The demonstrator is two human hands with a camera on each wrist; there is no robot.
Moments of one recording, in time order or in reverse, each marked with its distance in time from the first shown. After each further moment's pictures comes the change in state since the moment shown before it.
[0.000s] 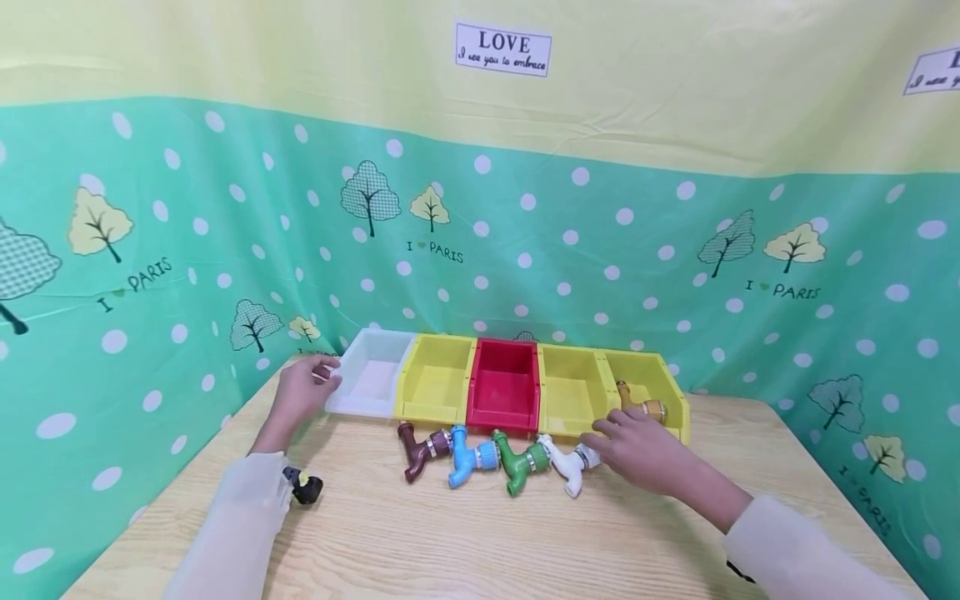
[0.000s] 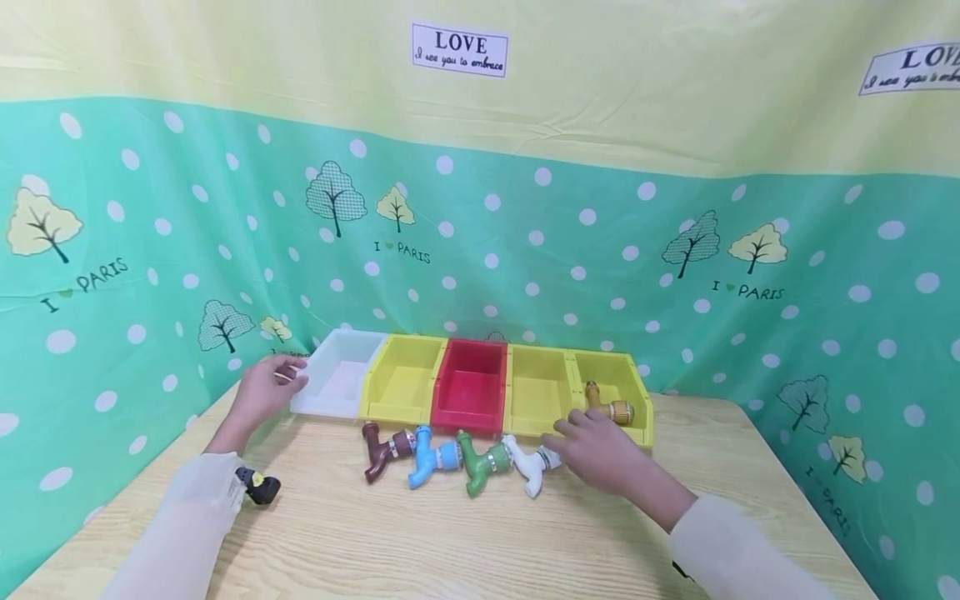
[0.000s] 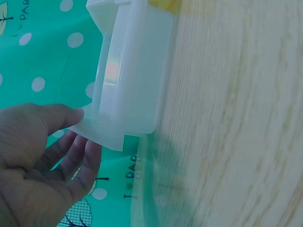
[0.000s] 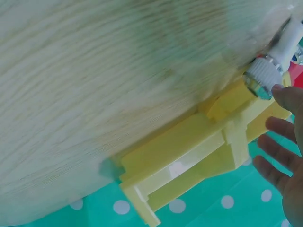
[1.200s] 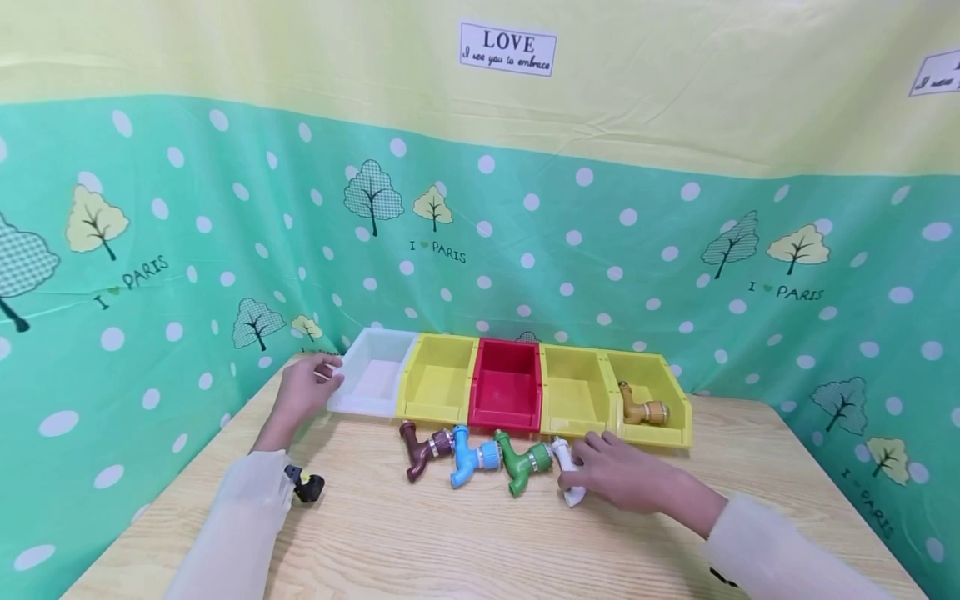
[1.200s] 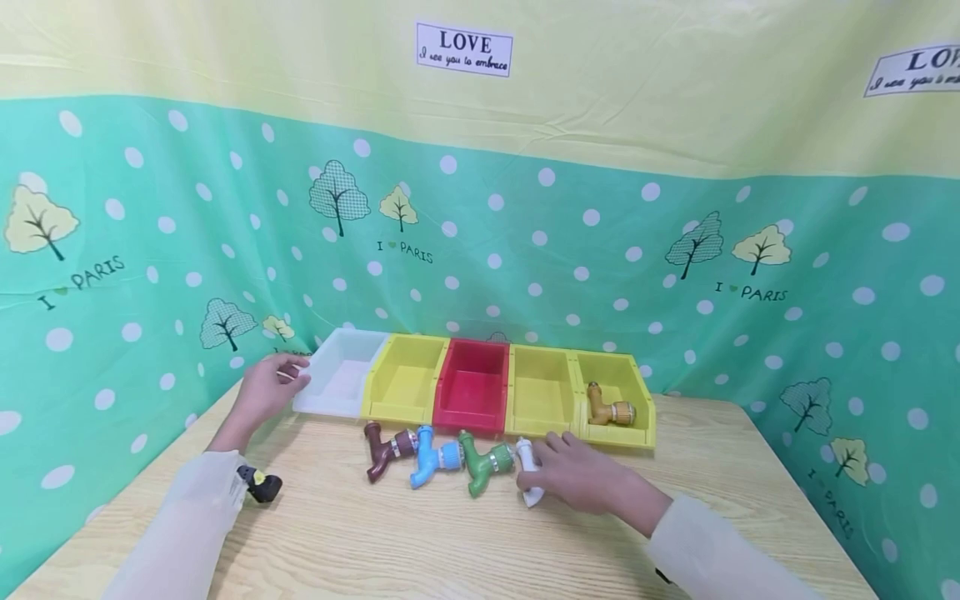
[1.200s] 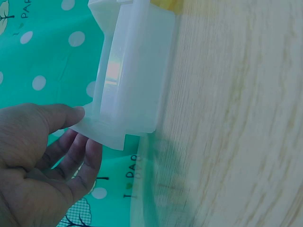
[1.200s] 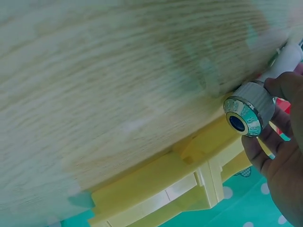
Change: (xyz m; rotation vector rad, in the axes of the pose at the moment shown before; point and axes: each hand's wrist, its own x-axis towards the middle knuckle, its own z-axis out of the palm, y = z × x) left_hand -0.001 0.002 -0.002 -0.004 -0.020 -0.014; right_hand 0.012 -0.029 -0.001 0.199 -0.169 -0.121
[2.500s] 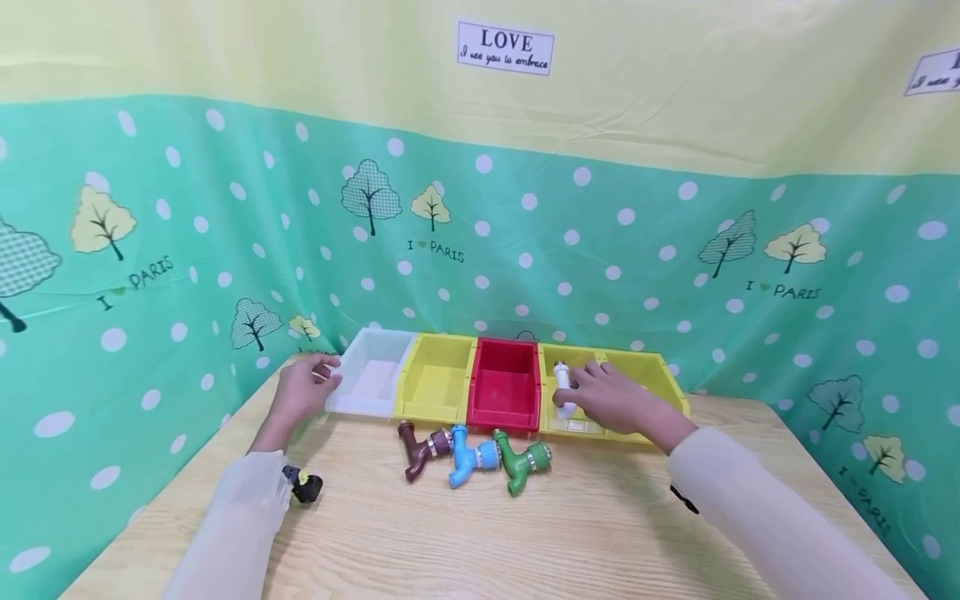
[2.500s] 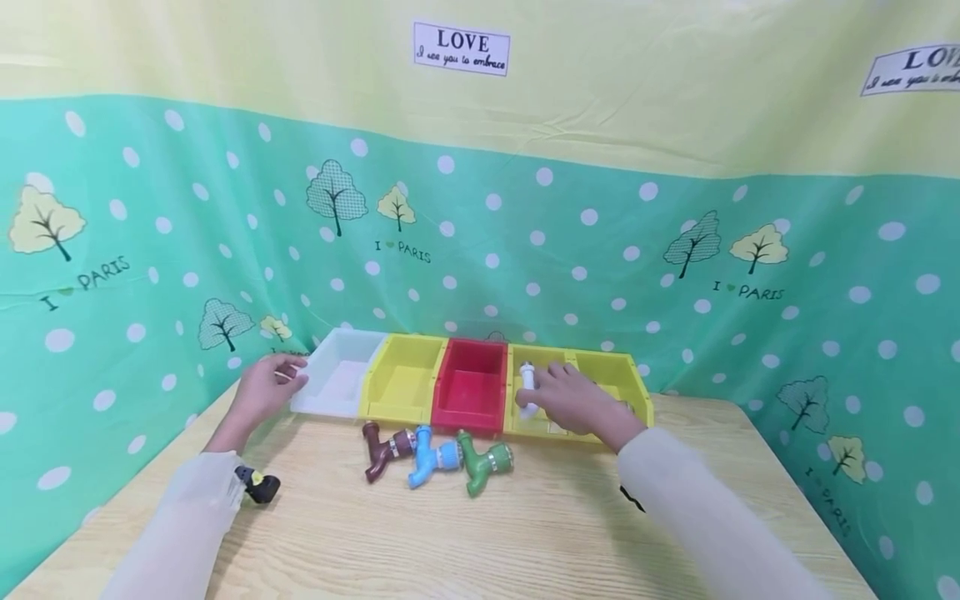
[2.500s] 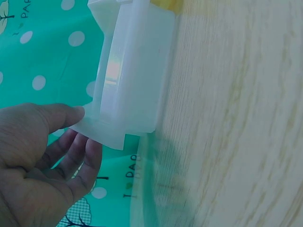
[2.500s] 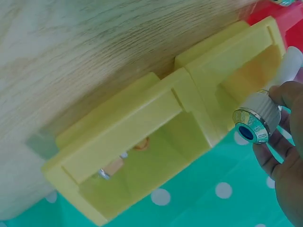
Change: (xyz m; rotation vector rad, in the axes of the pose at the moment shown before) left_hand 0.002 -0.003 0.001 0.005 -0.006 0.000; right_hand 0.043 0.068 -0.033 0.011 -0.010 0.206
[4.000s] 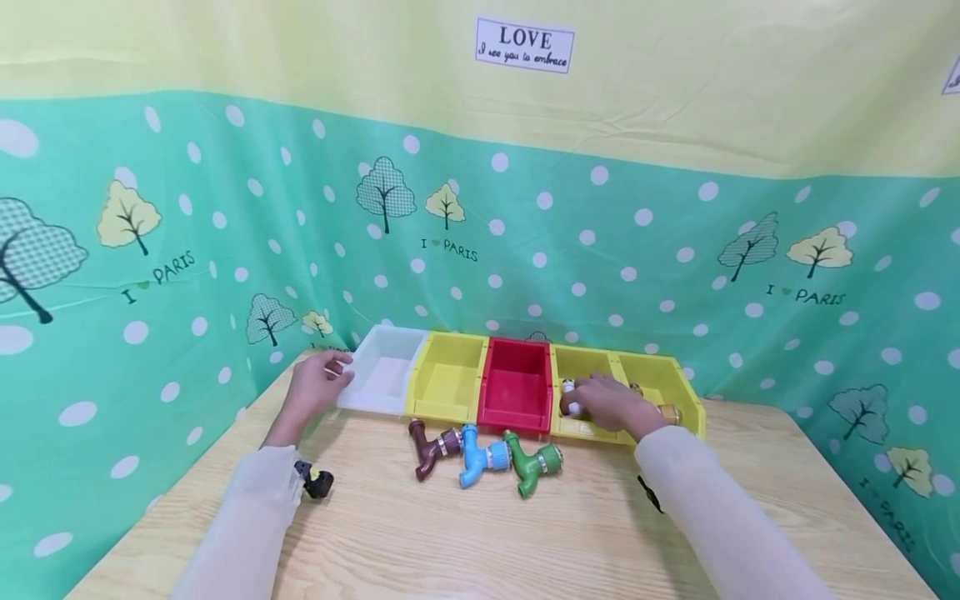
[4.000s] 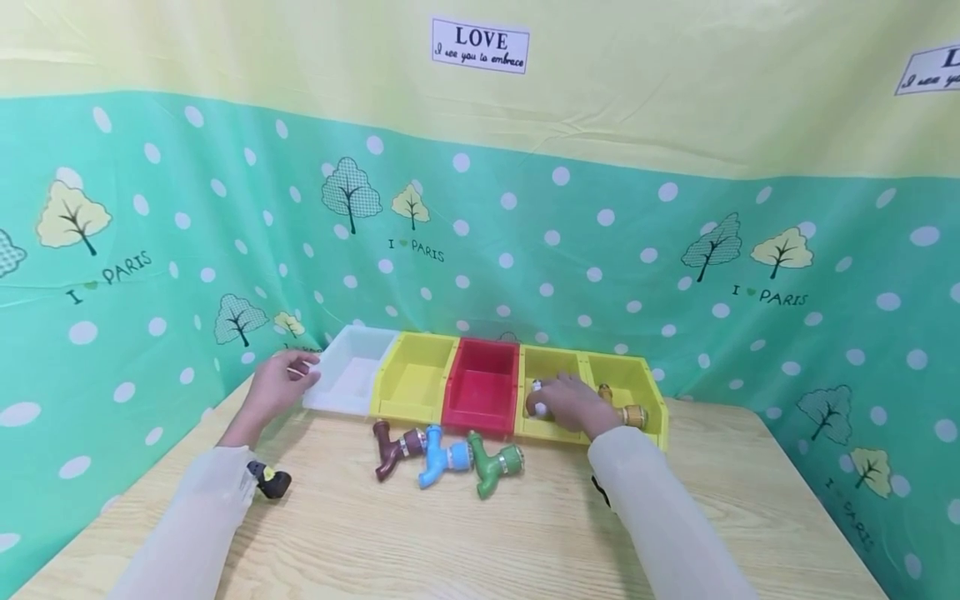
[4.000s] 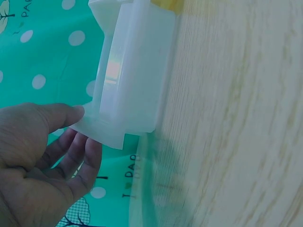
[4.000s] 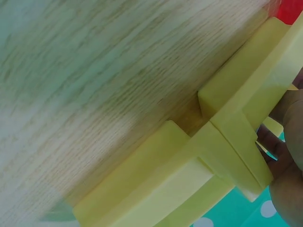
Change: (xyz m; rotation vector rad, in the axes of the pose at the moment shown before) left_hand 0.000 0.003 0.000 -0.007 0.001 -0.041; right_hand 0.037 0.015 0.047 0.276 -0.154 0.162
